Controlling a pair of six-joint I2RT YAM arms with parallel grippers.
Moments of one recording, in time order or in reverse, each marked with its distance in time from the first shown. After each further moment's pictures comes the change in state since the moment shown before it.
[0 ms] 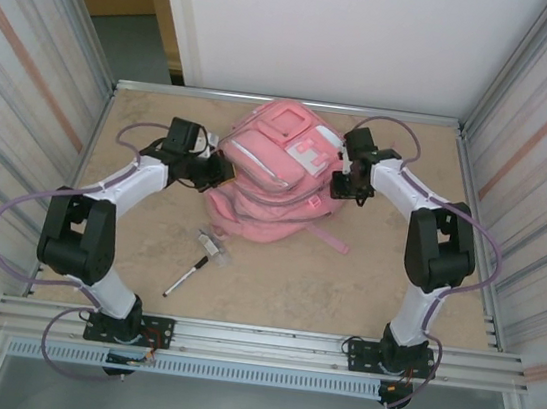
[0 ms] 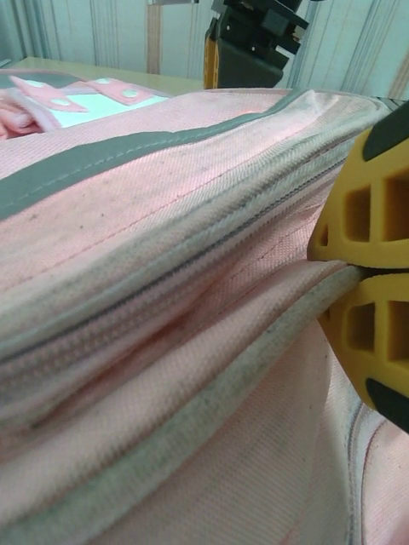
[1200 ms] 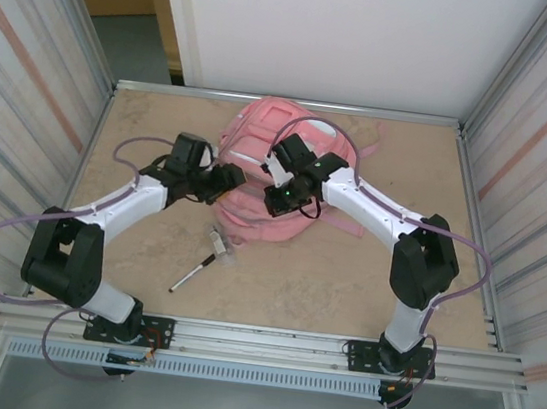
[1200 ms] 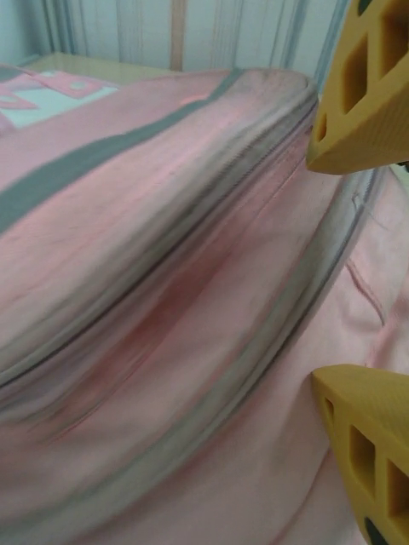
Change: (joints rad) left arm -0.128 -0.142 -0.151 0.091 -0.173 -0.186; right arm 0.436 -0.037 0.141 -0.102 -0.249 0.034
